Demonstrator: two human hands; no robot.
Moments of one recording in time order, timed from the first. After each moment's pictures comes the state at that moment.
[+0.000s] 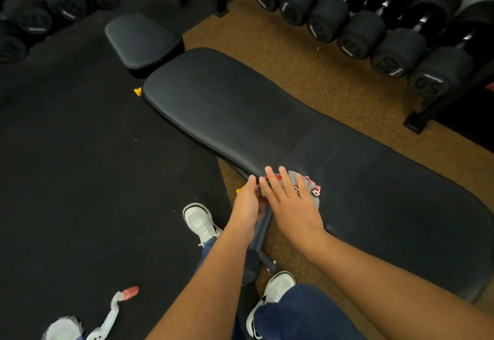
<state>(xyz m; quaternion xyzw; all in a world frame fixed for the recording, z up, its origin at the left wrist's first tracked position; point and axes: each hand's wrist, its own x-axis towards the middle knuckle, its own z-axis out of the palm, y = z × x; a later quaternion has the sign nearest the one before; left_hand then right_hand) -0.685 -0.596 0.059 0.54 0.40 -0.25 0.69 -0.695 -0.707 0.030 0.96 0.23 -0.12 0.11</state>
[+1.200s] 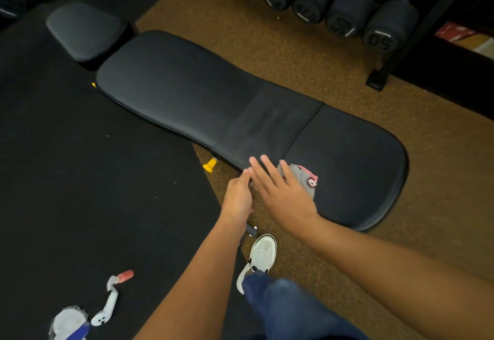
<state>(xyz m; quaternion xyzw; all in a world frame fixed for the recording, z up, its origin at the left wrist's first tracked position) -0.750 -0.677 0.084 0.65 0.35 -0.28 0.61 -0.770 -0.794 0.060 0.95 0.27 -0.08 0.12</state>
